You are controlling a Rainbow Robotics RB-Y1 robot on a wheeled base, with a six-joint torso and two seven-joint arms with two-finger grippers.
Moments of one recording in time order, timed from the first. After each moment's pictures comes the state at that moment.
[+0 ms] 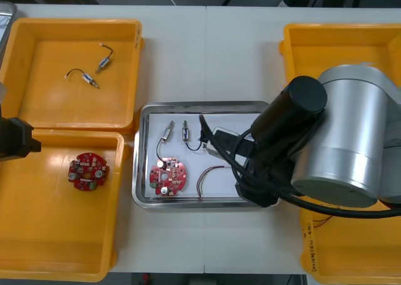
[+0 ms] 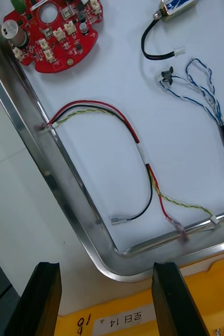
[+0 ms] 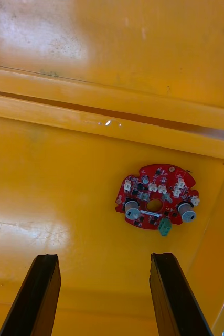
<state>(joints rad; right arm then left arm) -0.65 -0.60 0.63 -2.33 -0.74 1.92 1.48 -0.17 0.72 0.30 -2.23 0.80 1.91 -1.09</state>
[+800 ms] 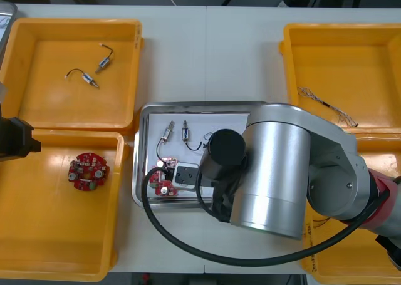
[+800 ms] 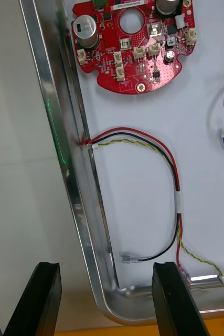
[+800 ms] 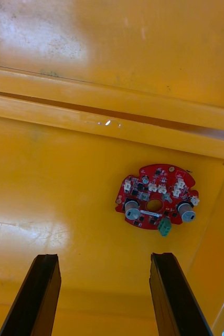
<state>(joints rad) -0.72 -0.48 0.89 -2.24 -0.57 1.91 1.61 -0.17 0.72 0.30 -2.23 0.80 1.91 -1.09</state>
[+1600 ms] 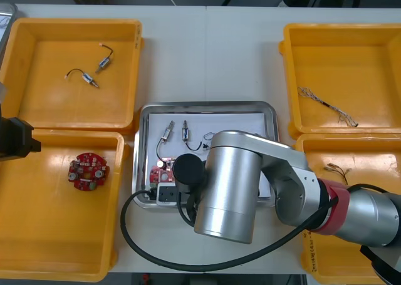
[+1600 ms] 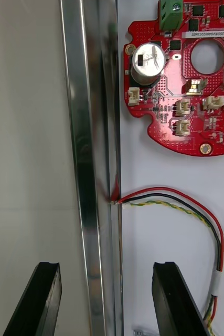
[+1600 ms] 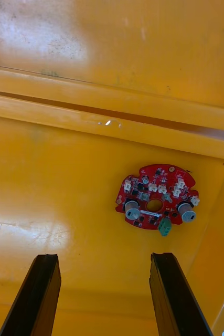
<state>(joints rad) -0.73 -0.40 1.02 -2.02 -0.49 1.75 1.73 -0.17 0.72 0.30 -2.23 0.80 1.91 -1.09</state>
